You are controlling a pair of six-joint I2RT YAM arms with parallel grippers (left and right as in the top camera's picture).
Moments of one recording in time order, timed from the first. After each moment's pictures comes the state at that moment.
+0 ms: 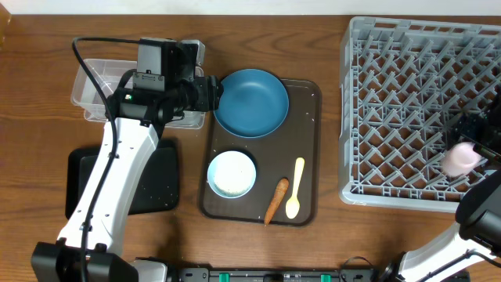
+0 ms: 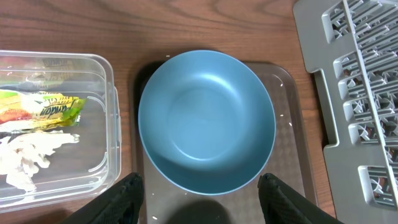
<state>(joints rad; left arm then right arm) -0.16 1.51 1.34 -0.71 0.30 -0.16 -0.52 1.93 1.67 -1.45 0.10 0.18</state>
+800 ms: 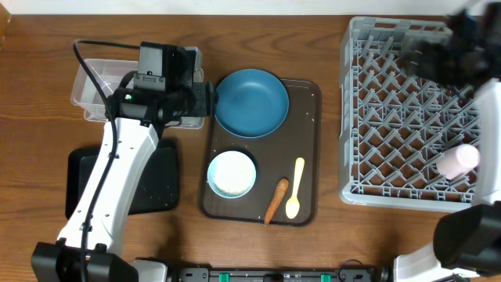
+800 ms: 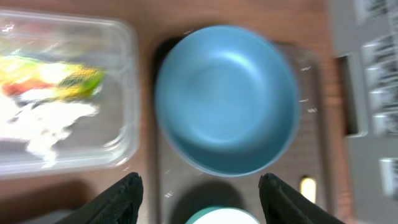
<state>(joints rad) -0.16 1.51 1.34 -0.81 0.21 -0.17 -0.15 1.73 1.74 -0.94 -0.30 0.07</state>
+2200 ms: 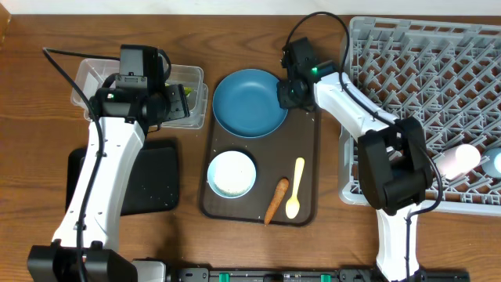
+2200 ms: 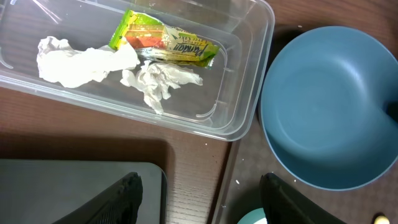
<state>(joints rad) -0.06 1.51 1.34 -0.90 0.02 -0.25 0.41 2.20 1.69 -0.67 -0.03 0.27</state>
